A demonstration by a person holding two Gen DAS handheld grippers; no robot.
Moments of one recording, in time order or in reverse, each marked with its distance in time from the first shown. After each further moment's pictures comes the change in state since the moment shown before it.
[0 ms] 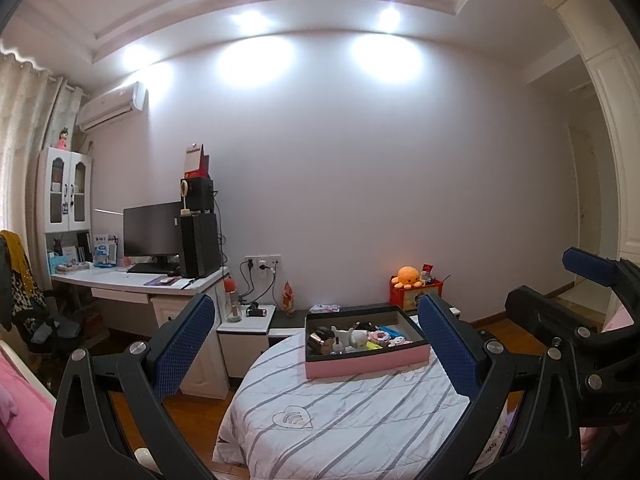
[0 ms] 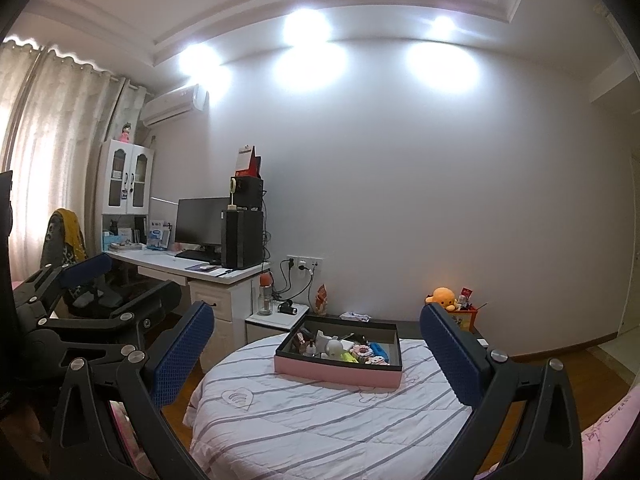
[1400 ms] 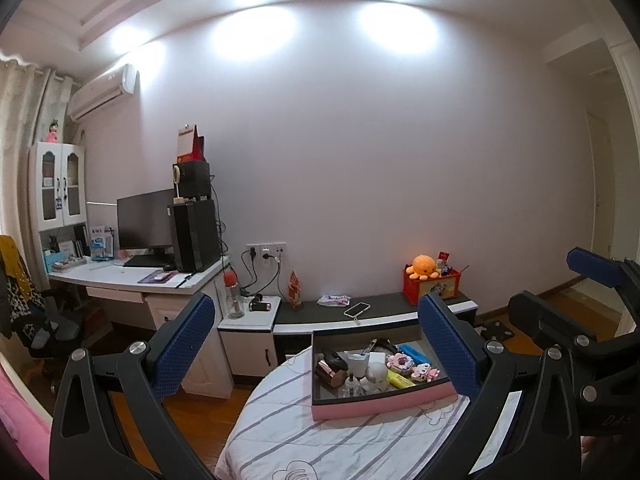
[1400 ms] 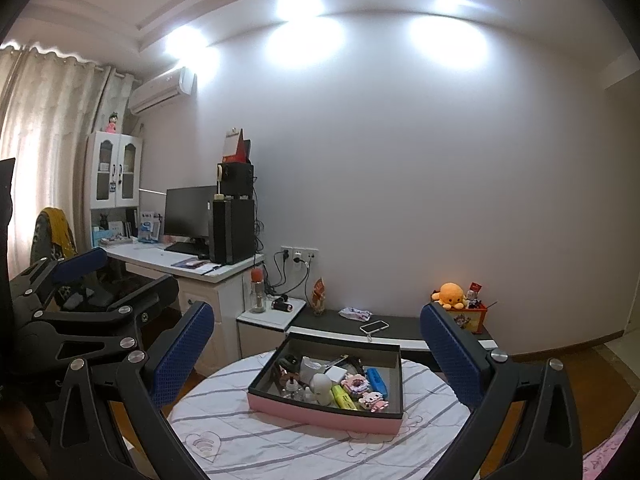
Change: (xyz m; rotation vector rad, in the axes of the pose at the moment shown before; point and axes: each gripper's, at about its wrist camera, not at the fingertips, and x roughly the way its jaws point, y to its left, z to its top) left arm 0.147 -0.002 0.048 0.012 0.096 0.026; right arm 0.127 -0.039 0.043 0.011 0.079 0.010
